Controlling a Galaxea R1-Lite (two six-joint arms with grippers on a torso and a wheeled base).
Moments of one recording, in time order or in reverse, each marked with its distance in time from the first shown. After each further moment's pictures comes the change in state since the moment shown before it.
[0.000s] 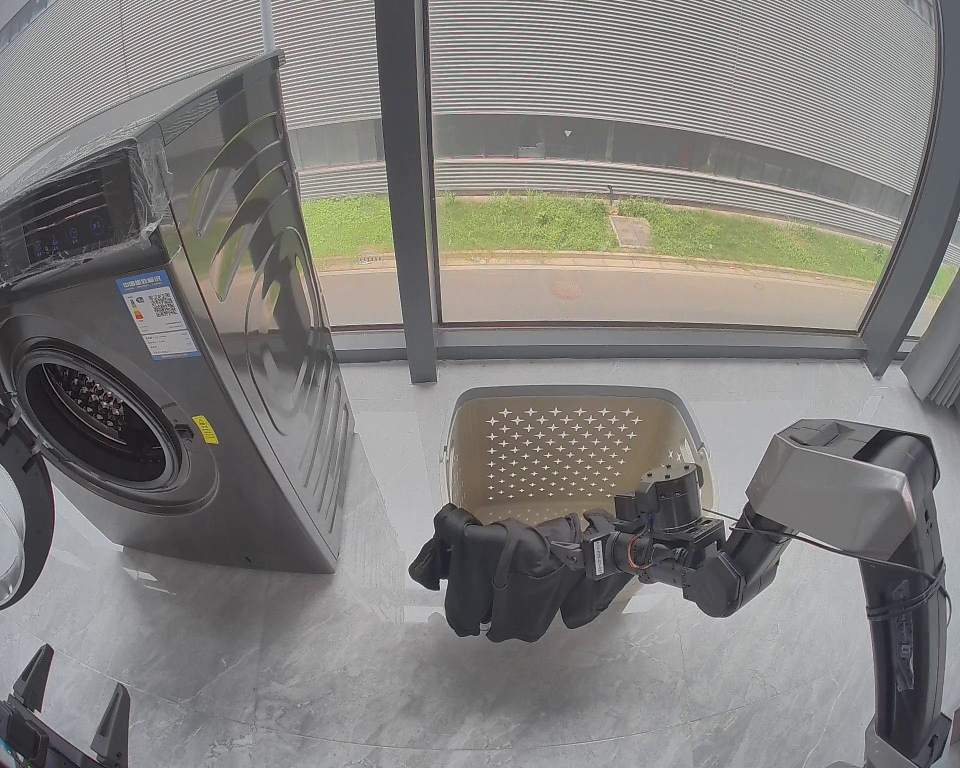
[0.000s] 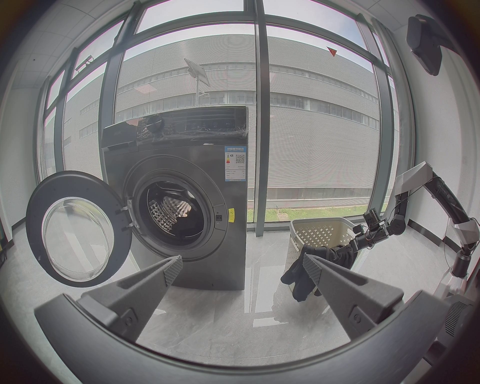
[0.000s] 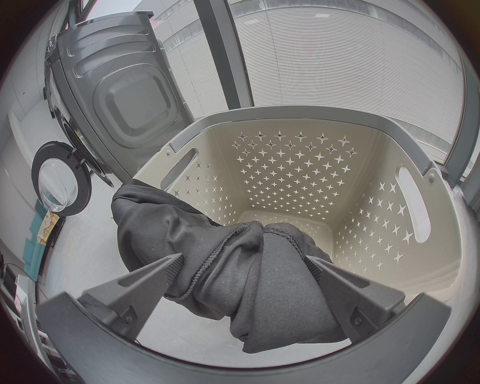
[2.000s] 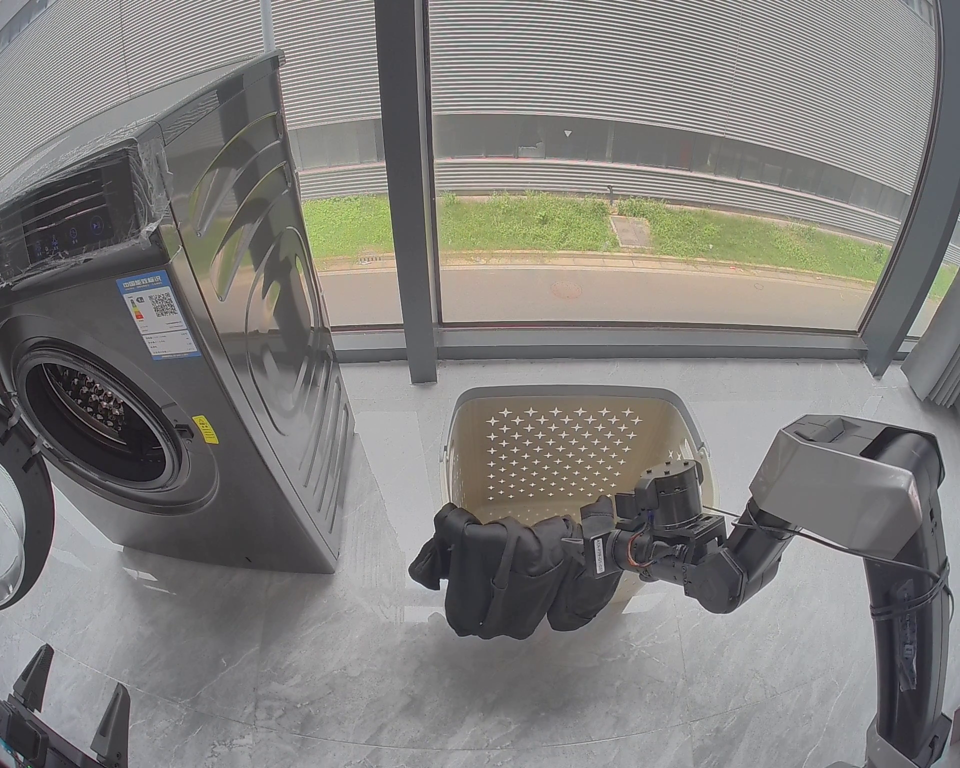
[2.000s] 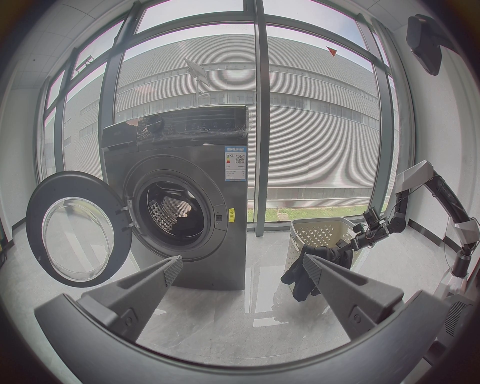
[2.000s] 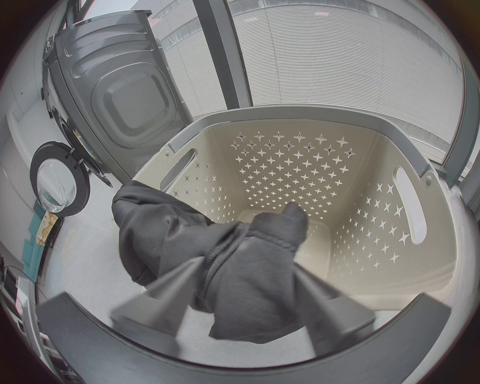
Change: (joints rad) left arm 0.000 0.000 0.000 0.000 0.000 0.001; right arm 0.000 -0.016 -0.004 0.039 -0.014 0.003
